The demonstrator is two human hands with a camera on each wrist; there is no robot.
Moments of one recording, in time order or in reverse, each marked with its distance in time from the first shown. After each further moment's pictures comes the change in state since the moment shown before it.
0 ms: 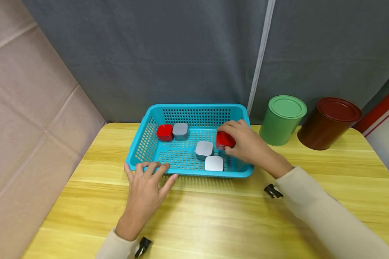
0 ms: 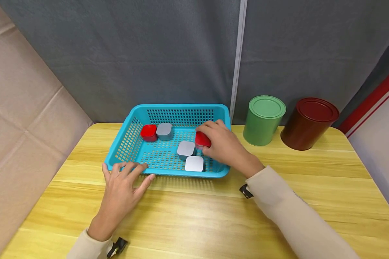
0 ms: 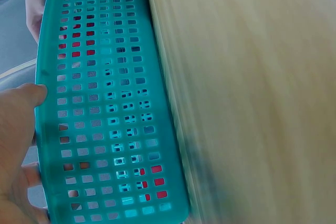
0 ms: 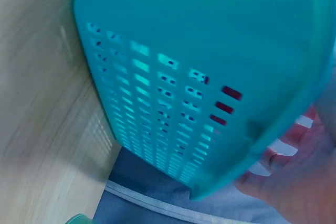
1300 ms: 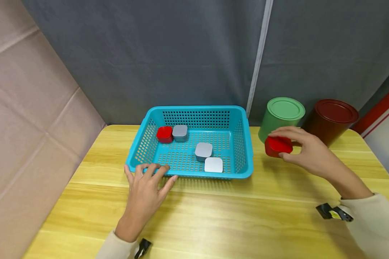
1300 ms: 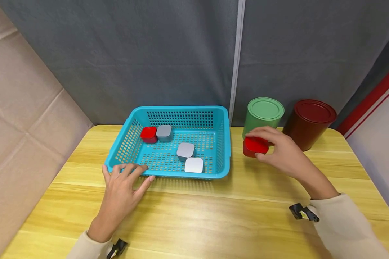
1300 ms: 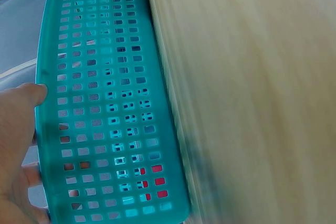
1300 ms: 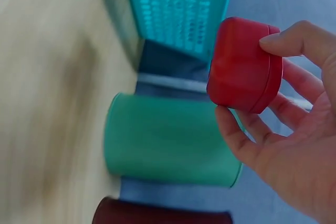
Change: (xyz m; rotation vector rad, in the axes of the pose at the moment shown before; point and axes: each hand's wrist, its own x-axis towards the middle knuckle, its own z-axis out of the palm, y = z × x) left_hand -0.001 0.000 0.000 0.004 0.007 0.014; right_hand -0.100 0.079 -0.057 0.131 0.141 0.111
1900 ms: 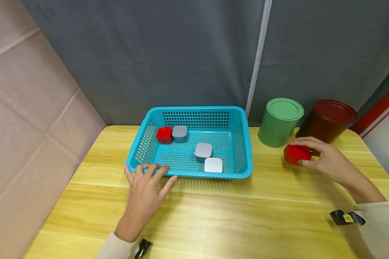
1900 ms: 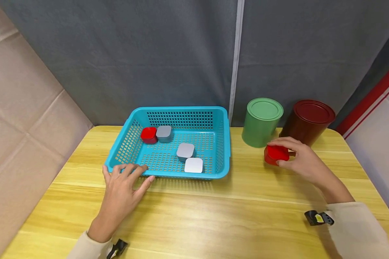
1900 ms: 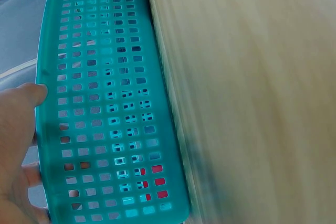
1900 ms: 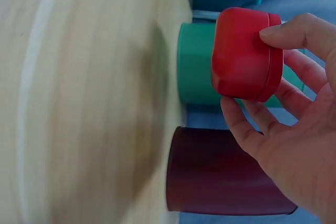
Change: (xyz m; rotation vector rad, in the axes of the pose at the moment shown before) left_hand 0.000 0.001 0.000 0.009 0.001 0.000; right_hand -0.031 0.072 -0.002 0.110 -0.035 0.139
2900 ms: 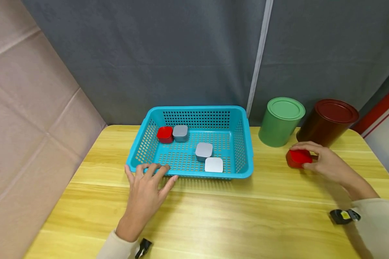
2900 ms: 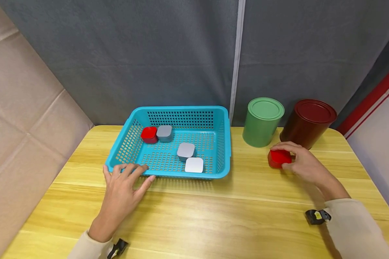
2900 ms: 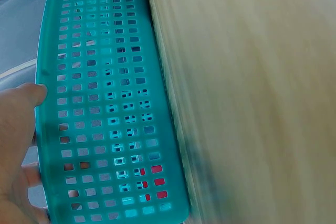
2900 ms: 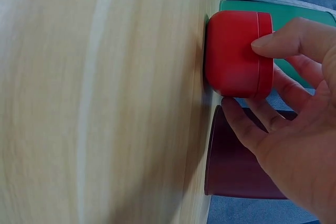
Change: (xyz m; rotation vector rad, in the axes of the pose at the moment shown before) left_hand 0.000 -0.001 0.002 -0.011 0.007 -0.004; right_hand 0.005 0.035 0.010 0.024 -0.055 -0.026
